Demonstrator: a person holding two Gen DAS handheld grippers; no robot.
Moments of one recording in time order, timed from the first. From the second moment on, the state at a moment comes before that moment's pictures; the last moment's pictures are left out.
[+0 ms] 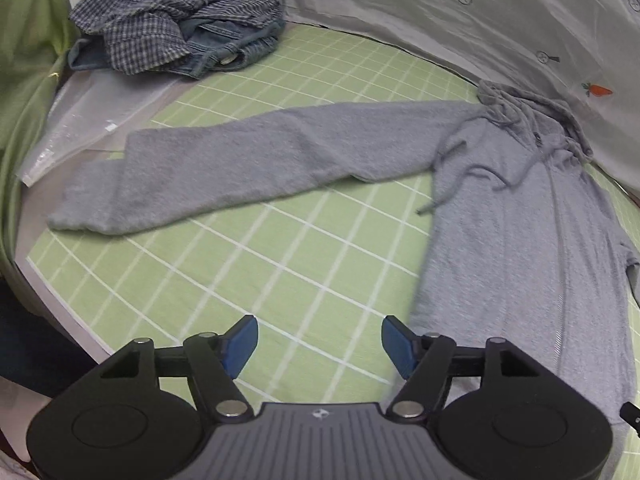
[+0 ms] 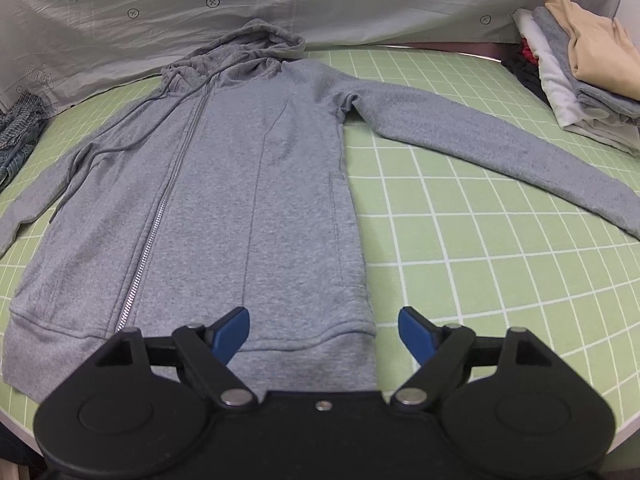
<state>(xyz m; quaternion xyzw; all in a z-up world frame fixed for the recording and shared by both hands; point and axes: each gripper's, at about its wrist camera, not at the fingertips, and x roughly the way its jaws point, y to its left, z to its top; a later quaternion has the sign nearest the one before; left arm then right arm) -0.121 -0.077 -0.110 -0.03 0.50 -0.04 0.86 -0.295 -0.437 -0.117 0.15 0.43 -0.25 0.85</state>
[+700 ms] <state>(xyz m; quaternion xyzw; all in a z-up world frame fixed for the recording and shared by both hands) 0.015 0.125 -0.138 -0.01 0.51 -0.07 0.86 -0.191 -0.242 -0.120 0.17 0.43 -0.34 0.82</state>
